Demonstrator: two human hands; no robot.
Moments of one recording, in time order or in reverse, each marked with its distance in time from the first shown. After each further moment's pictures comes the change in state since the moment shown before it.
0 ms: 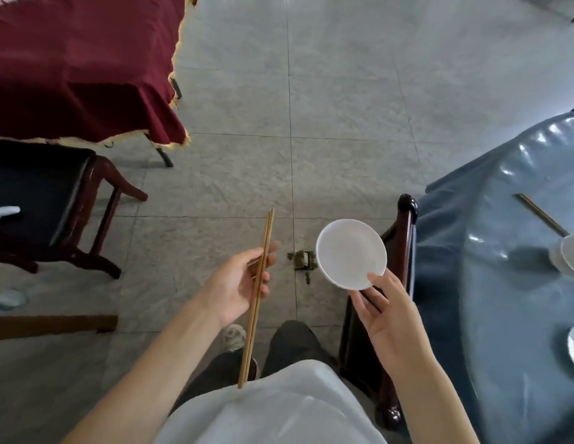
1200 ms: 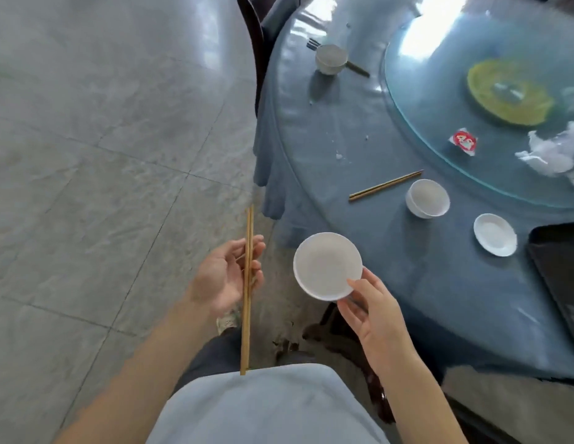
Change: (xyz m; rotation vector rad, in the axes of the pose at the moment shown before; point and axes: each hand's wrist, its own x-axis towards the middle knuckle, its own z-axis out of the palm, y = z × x) left_hand 0.477 0.207 0.488 0.772 -0.565 -0.676; right_hand 0.298 -0.296 0.043 0.695 0.889 -0.225
